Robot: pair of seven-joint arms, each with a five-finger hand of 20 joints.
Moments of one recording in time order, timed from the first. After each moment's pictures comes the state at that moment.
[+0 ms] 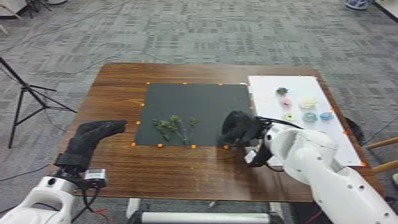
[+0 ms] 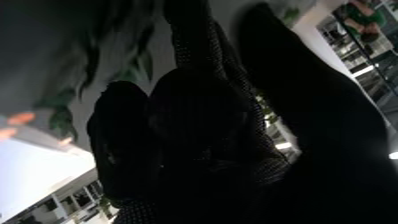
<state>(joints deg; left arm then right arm) 127.5 -55.8 -99.7 -119.0 66.5 4.1 6.7 -84.7 -55.4 66.6 -110.8 -108.0 -27.2 18.2</state>
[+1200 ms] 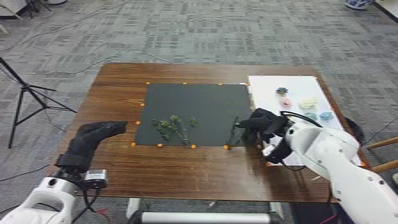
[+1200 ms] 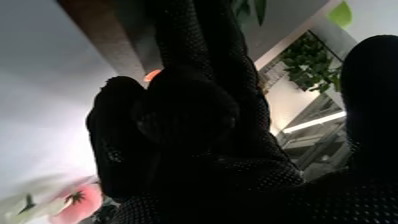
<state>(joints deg) 127.5 -56.1 -99.5 -118.9 66.5 3.9 6.5 -86.6 -53.7 73.0 -104.6 -98.7 -24.0 20.2</state>
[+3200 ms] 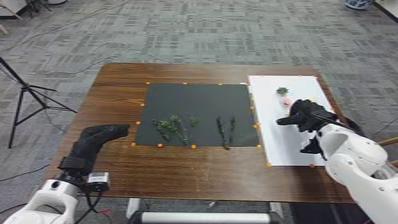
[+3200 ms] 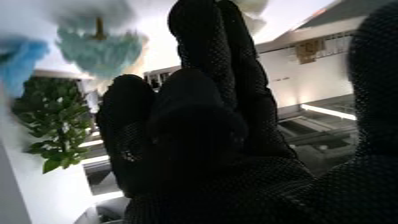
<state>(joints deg) 127.9 -56.4 -98.7 -118.8 66.7 3.5 6.5 -89.9 -41.7 72.6 -100.5 -122.1 -5.2 18.4</state>
